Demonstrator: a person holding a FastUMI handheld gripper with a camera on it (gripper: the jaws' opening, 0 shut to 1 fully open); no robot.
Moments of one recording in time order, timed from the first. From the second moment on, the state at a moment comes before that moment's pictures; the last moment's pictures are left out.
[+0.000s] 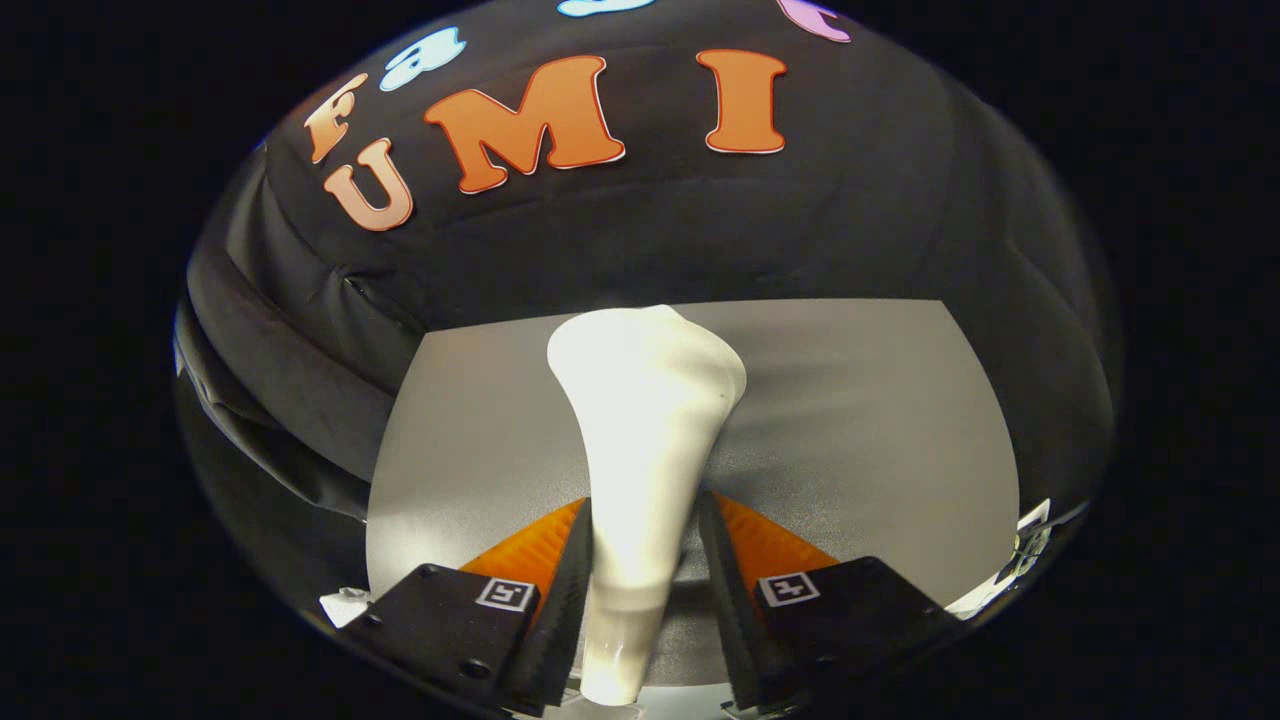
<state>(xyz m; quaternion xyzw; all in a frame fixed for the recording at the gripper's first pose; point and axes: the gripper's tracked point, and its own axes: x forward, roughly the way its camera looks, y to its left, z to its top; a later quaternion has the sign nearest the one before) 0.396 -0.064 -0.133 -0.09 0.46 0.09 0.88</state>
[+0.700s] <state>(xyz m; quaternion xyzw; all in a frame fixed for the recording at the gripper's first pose) 0.392 -0.068 -0.109 -0.03 0.38 0.06 0.92</state>
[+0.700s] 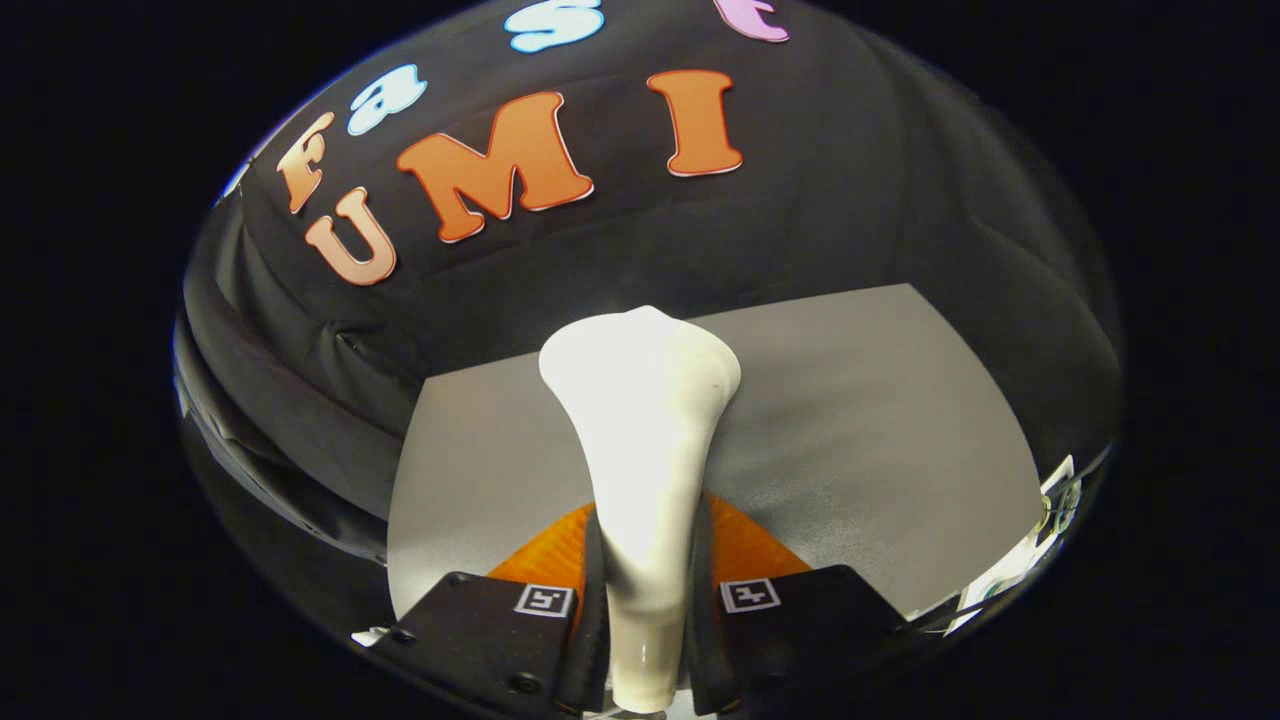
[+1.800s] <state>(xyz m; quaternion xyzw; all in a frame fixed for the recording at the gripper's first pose) 0.130 0.101 0.056 -0.03 0.05 0.07 1.00</state>
